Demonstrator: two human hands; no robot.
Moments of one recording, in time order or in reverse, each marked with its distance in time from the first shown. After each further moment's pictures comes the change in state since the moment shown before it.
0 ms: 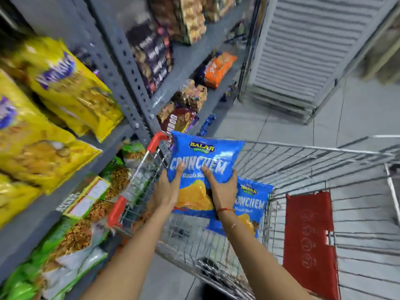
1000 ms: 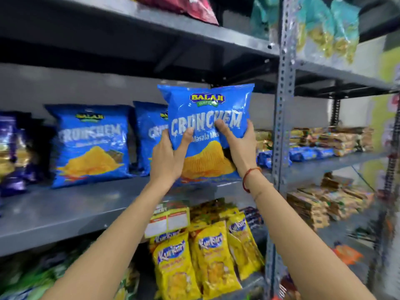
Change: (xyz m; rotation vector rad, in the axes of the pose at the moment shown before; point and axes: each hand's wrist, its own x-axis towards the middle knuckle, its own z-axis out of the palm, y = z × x) left_hand -0.161 0.211 -0.479 -0.155 1.038 0.819; right_hand -0.277 -0.477 0.181 0.501 -0.784 -0.954
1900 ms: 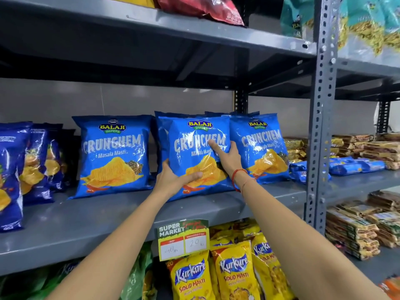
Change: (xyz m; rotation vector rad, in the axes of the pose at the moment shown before) left_hand 0.034 -0.093 -0.008 0.090 -0.209 -0.411; right_hand 0.059 0.108 0.077 -0.111 -0.244 0.245
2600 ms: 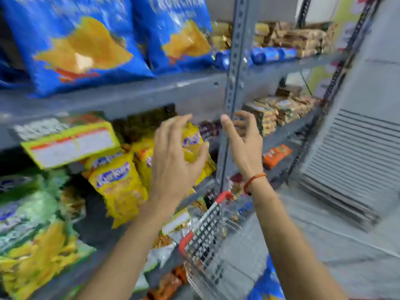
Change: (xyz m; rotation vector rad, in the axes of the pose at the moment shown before) left_hand -0.206 -0.001 0.145 0.017 -0.080 0.560; right_hand -0.228 0.065 -0.173 -0.329 0.442 0.085
